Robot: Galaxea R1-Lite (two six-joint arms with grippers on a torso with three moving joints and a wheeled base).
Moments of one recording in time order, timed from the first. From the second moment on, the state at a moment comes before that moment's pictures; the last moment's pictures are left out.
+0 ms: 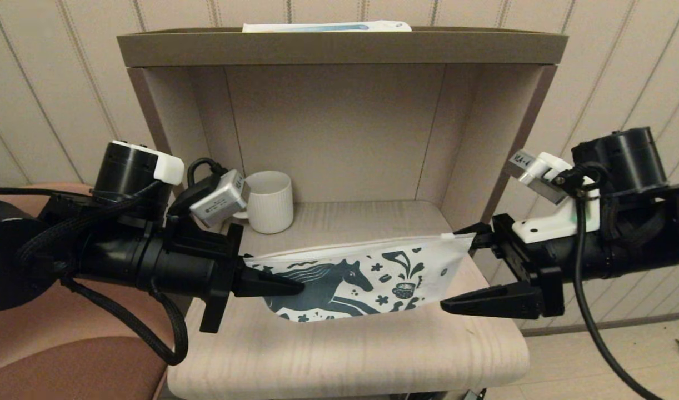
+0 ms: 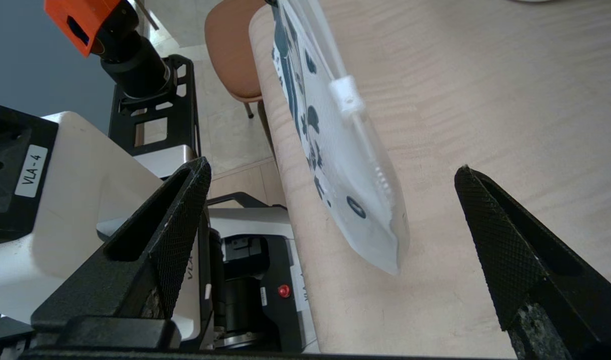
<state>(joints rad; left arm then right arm) -0.48 1.61 -0.98 -0.02 -0.90 0.47 0.29 1.53 -1.04 0.11 1.00 -0.44</state>
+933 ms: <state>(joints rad) -0.49 1.60 -0.97 -0.02 -0.90 0.47 0.29 1.59 -1.12 0.15 1.00 -0.46</state>
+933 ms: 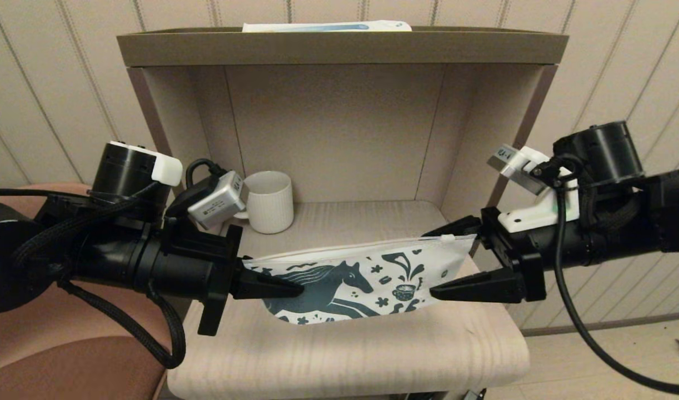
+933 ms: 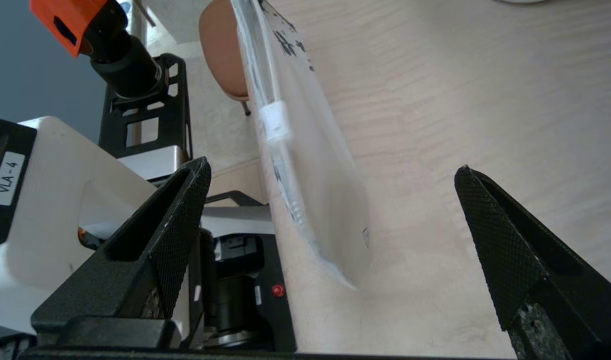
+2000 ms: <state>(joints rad) -0.50 1.60 -0.98 -0.02 -0.90 0.48 0.32 1.63 -1.17 0.20 0.97 -0.48</state>
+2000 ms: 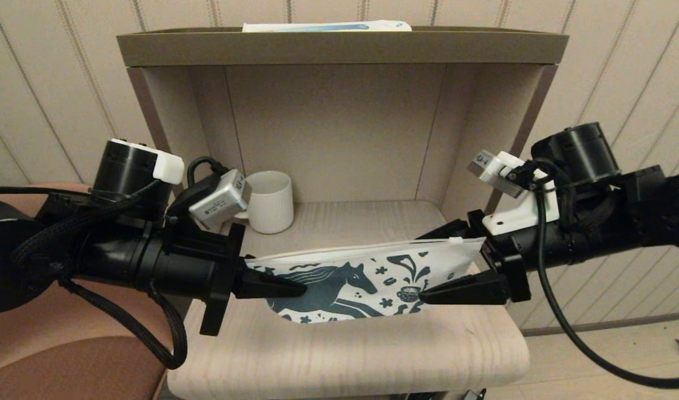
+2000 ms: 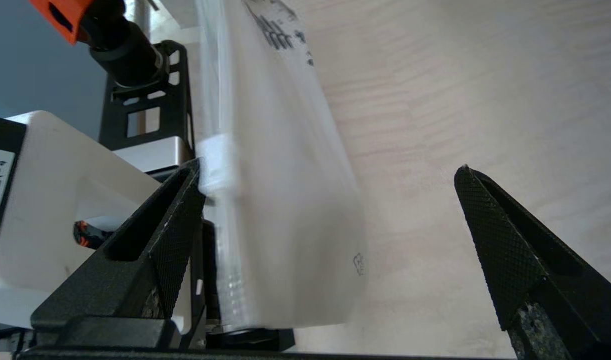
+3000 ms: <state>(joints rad) -0.51 1.60 -0.98 -0.01 -0.92 0.48 0.36 1.63 -1.18 0.20 0.97 -0.48</state>
